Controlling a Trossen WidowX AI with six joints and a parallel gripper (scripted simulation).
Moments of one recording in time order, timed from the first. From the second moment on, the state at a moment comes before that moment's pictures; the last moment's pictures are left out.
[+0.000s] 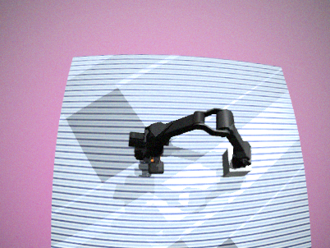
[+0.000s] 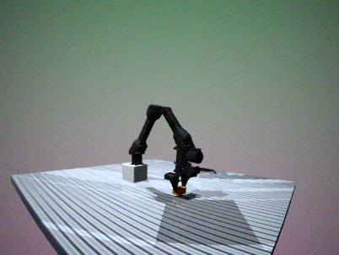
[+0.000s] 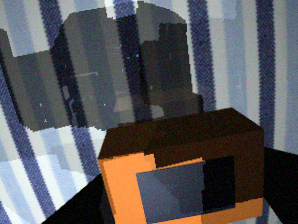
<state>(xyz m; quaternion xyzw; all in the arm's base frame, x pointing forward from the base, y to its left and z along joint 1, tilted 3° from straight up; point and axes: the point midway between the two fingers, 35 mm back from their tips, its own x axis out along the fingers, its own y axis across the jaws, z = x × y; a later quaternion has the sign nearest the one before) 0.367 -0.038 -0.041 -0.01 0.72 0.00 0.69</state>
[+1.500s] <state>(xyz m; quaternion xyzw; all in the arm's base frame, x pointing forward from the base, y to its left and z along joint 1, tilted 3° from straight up) 0.368 -0.039 -0.036 -0.01 0.49 0.00 0.87</state>
